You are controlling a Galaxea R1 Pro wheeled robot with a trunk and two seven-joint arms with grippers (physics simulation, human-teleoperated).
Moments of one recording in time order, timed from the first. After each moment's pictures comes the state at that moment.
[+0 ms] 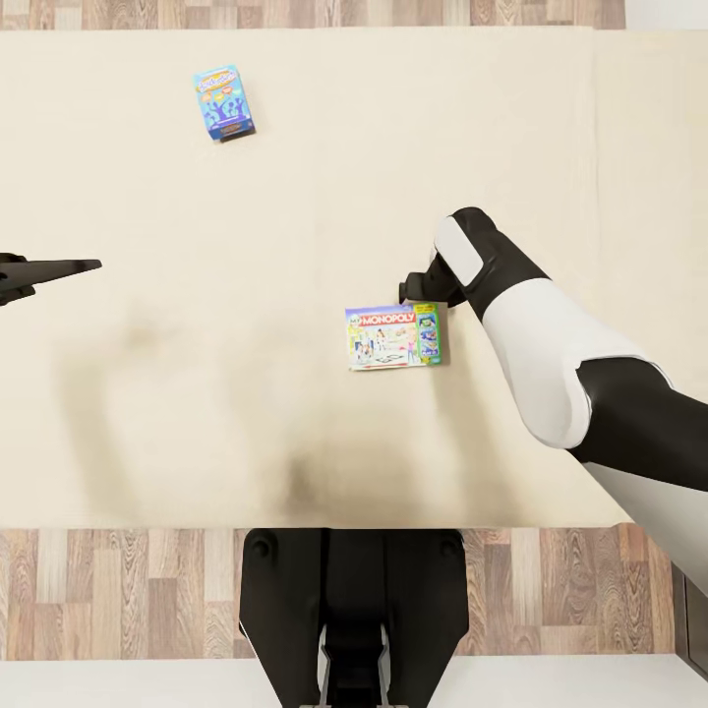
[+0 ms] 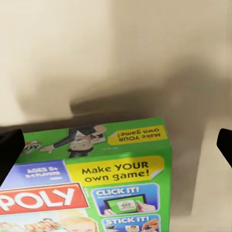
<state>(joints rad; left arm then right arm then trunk) -1.16 0.59 0.31 -1.34 0.14 1.04 -1.57 -1.72 0.17 -0.01 -0.36 -0.33 1.03 -0.41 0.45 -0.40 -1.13</state>
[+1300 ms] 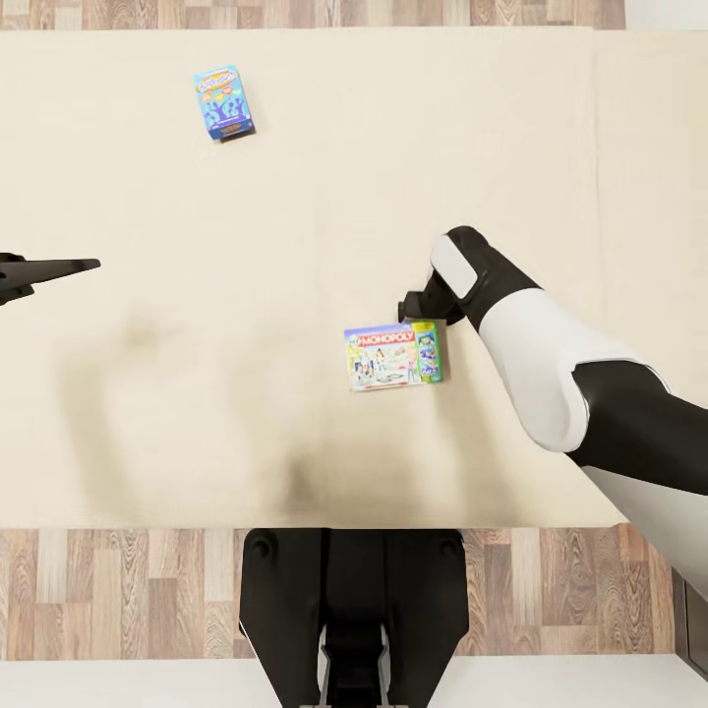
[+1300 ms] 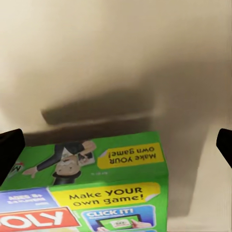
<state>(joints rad) -1.16 0.59 0.31 -1.34 0.14 1.04 -1.57 -1.71 0.17 -0.01 -0.29 -0.33 1.04 -0.41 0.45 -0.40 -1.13</state>
